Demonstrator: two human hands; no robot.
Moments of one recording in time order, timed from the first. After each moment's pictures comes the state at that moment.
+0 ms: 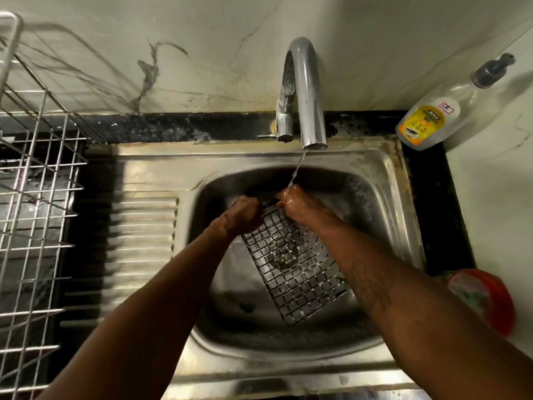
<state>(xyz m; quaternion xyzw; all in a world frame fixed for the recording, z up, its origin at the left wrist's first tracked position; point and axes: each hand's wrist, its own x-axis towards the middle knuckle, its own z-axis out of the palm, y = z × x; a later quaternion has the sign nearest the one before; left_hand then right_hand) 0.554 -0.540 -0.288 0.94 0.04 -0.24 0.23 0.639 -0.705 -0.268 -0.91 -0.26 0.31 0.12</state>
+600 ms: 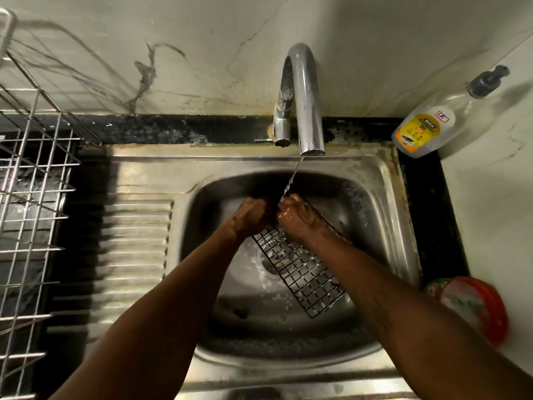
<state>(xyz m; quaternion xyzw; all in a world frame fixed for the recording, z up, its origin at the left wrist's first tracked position) 0.566 -0.560 -0.293 0.95 0.02 -0.17 0.25 0.623 -0.719 -0.287 -0.86 -0.46 0.18 -0.08</state>
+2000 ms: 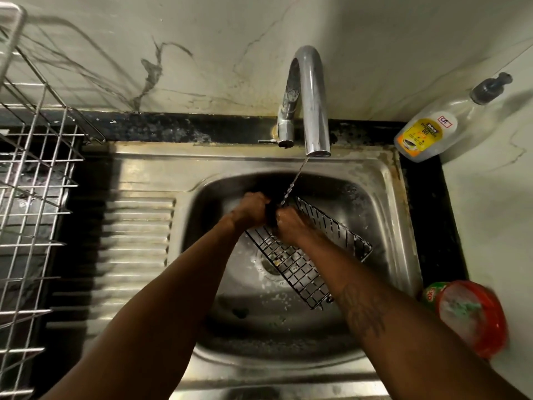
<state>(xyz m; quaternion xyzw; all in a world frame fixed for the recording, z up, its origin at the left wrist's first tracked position) 0.583 -0.556 -0.291 0.93 0.08 -0.22 0.28 0.609 -0.706 -0.272 -0.90 -0.25 0.32 0.11</state>
